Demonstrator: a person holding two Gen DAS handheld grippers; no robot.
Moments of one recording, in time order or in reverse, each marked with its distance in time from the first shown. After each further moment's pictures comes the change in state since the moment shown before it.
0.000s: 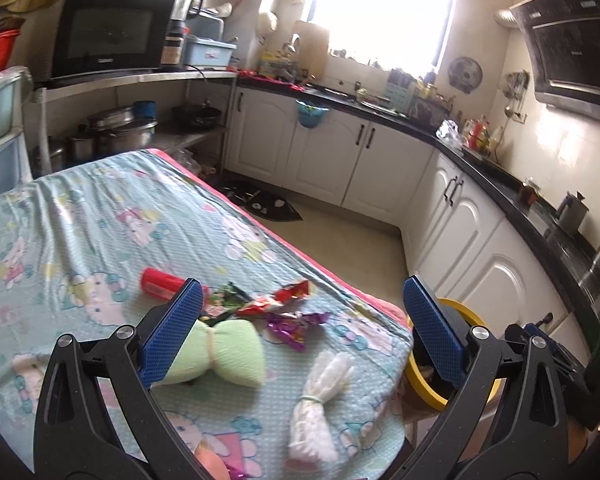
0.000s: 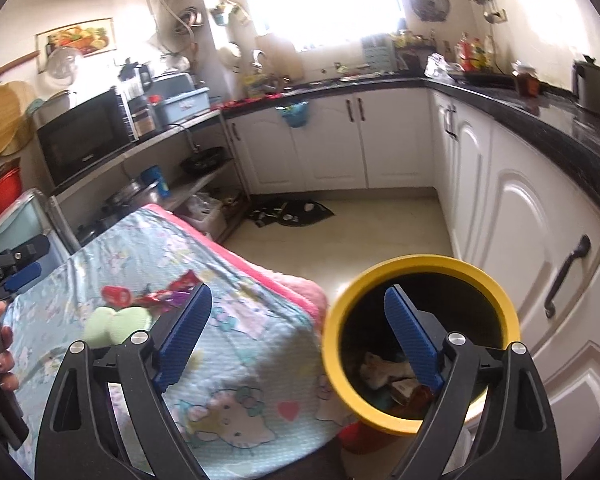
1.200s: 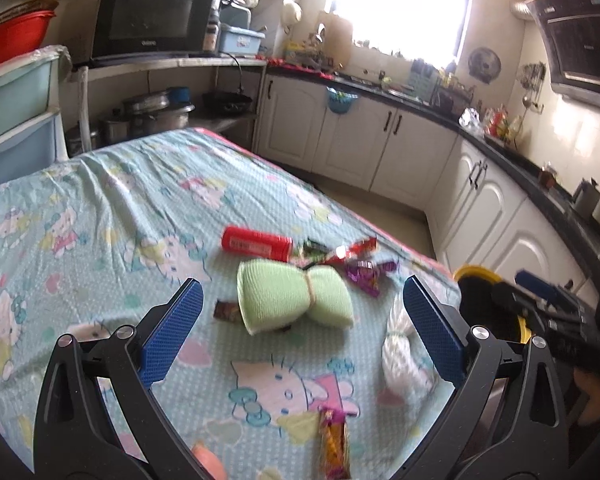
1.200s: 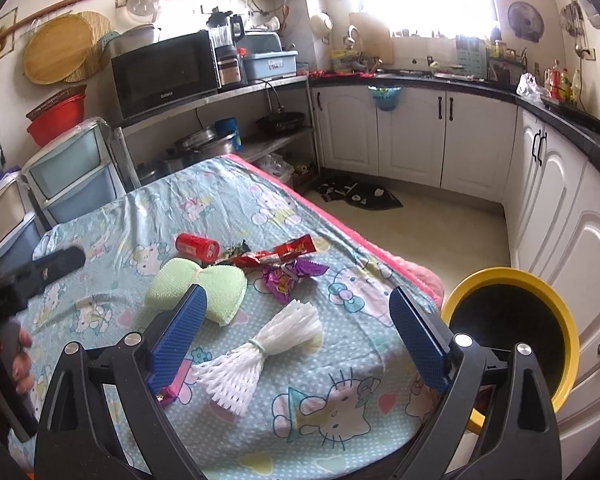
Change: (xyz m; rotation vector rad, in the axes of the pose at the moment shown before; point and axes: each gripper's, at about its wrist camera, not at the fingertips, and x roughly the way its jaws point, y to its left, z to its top) left arm -0.038 0.074 -0.046 0.010 0.059 0.056; right arm 0.025 0.117 -0.016 -0.213 0.109 0.178
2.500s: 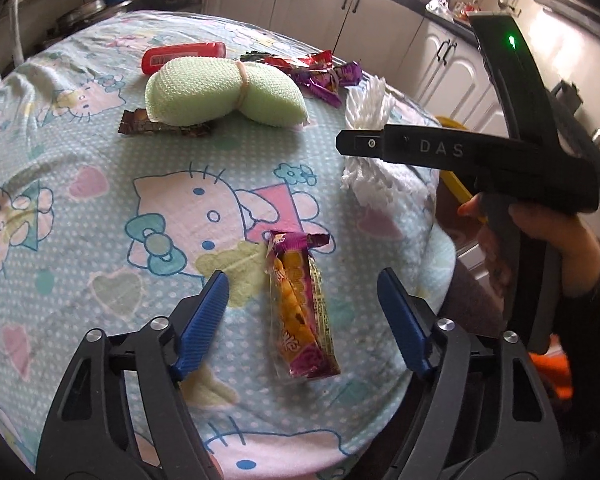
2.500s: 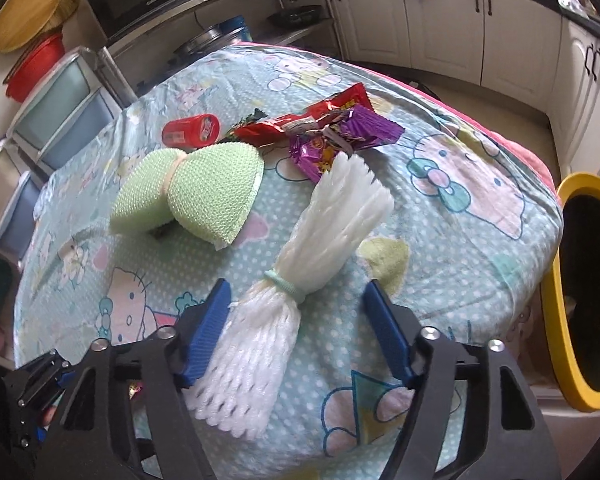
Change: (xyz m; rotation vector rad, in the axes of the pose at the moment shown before) left arm 0.048 -0.028 -0.109 0.092 0.396 -0.133; right arm 0.124 0.019 -0.047 0.050 0.378 0.118
